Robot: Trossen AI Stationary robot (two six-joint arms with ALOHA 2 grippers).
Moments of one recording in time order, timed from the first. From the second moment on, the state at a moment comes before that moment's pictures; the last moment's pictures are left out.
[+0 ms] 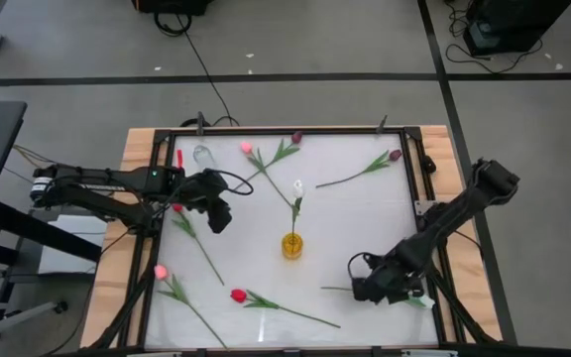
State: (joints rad) left arm 0.01 1.06 0.90 -0.80 -0.12 -0.61; right arm 0.68 1.52 0.86 -0.61 -0.37 2.28
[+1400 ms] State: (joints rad) left arm 0.01 1.06 0.89 -0.83 -0.11 -0.64; right arm 0.67 1.57 0.81 -0.83 -0.23 1.20
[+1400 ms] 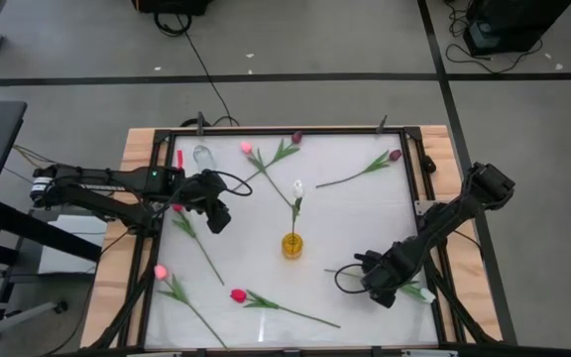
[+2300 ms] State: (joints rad) left arm 0.00 1.04 0.91 -0.82 -0.08 -0.63; right arm 0.52 1.36 0.81 -0.17 -0.33 1.70
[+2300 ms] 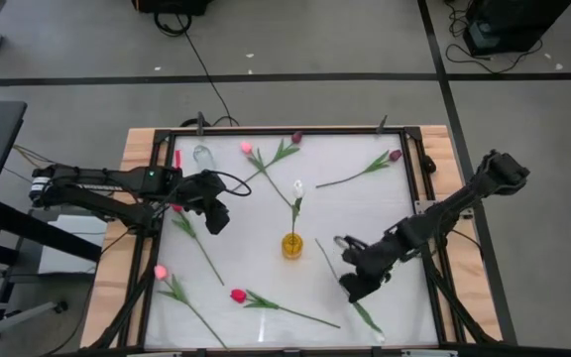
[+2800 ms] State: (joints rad) left arm -0.28 1.07 1.23 -0.48 -0.14 0.17; right arm 0.52 1.30 0.81 0.49 -0.31 2.07
